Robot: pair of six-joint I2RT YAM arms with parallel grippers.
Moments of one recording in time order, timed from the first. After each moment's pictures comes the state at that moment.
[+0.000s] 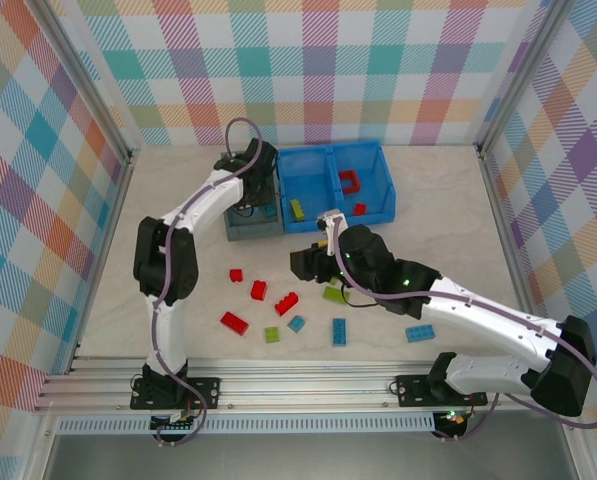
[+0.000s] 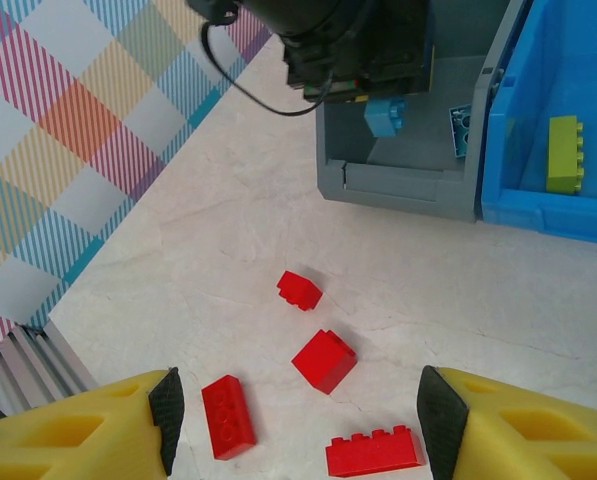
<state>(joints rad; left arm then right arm) -0.40 2.09 1.85 -0.90 -0.30 -0.62 0.99 1.16 0.96 -0.25 0.08 0.52</state>
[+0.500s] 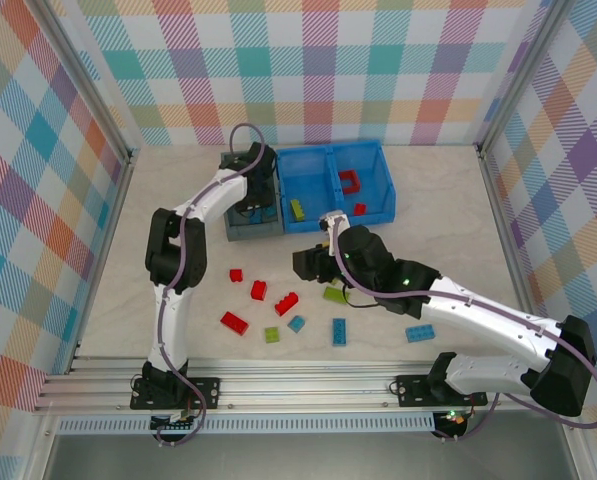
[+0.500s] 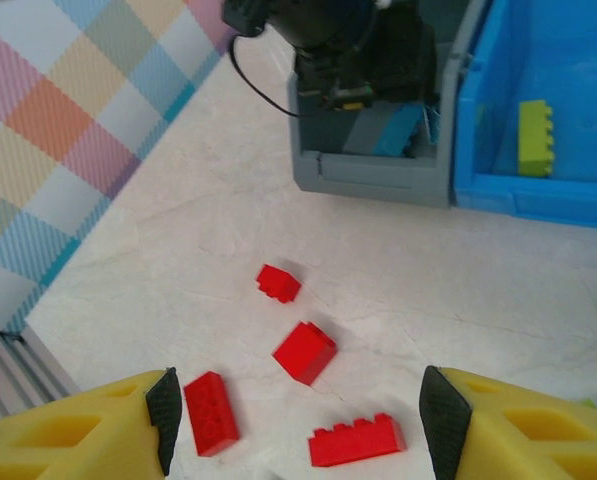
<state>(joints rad) -0.37 2.21 1.89 -0.87 -0.24 -0.58 0.97 1.16 0.96 -0.30 0.12 0.54</state>
